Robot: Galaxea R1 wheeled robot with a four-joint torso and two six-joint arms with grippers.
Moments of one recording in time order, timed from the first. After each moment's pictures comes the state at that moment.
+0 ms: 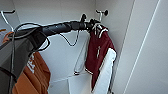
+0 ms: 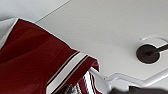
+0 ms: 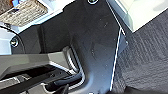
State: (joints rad) left arm -0.31 2.90 -1.97 -0.29 0.21 -0.98; right arm -1.56 3.05 -2.76 0.06 0.09 -0.03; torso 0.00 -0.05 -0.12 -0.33
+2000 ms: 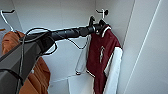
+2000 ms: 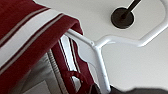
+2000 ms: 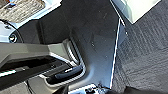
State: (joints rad) left arm -0.26 2.97 -1.86 -0.23 -0.05 -1.01; right arm -1.58 3.07 -2.78 0.09 0.08 -0.03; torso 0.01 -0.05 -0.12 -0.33
